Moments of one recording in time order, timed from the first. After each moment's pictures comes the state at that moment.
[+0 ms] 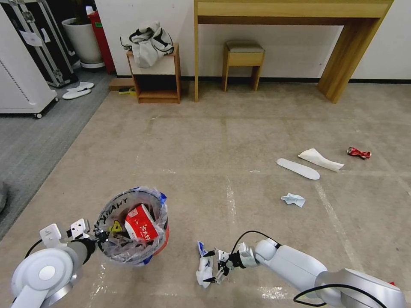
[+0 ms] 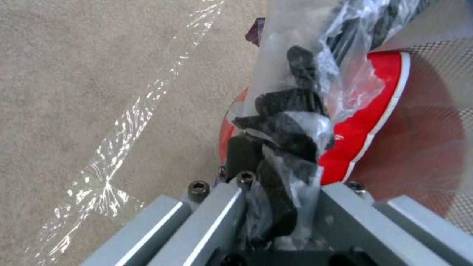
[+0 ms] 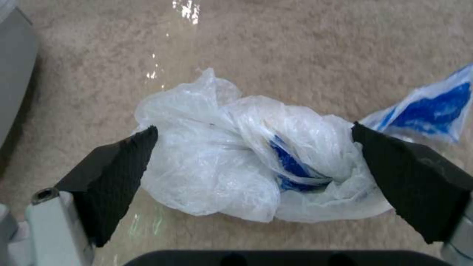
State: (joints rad) left arm 1.53 -0.97 -0.72 -2.15 -1.46 0.64 -0.79; right arm -0.54 1.21 -0.75 0.64 0.47 0.45 -0.84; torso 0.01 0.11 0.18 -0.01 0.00
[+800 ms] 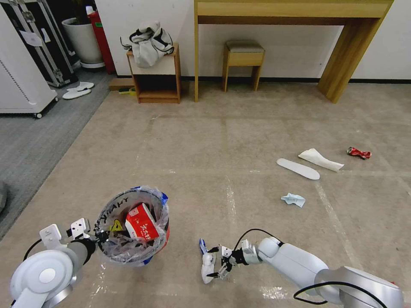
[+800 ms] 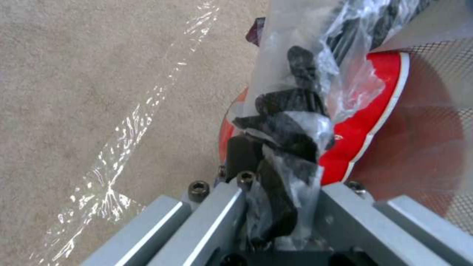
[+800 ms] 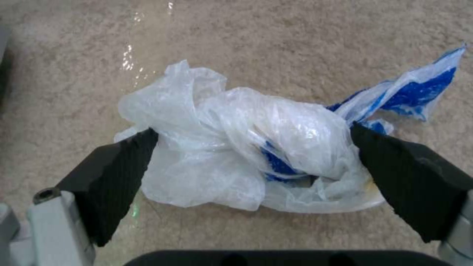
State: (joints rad) left arm 1.55 -0.97 -0.73 -2.18 -1.43 0.64 -0.77; right arm -0.53 1.22 -0.75 0.60 0.48 0.45 -0.83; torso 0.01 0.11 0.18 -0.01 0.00
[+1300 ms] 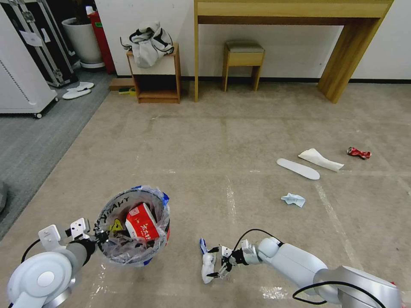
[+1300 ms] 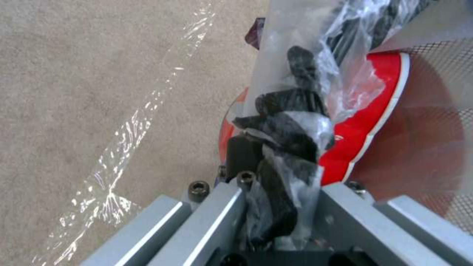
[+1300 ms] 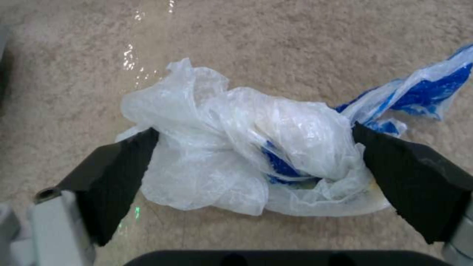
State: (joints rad) left arm 1.57 -0.96 -0.74 -2.20 -1.42 0.63 -0.76; right arm -0.52 1.24 -0.76 0.57 0.50 0.44 -0.84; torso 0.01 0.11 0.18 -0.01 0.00
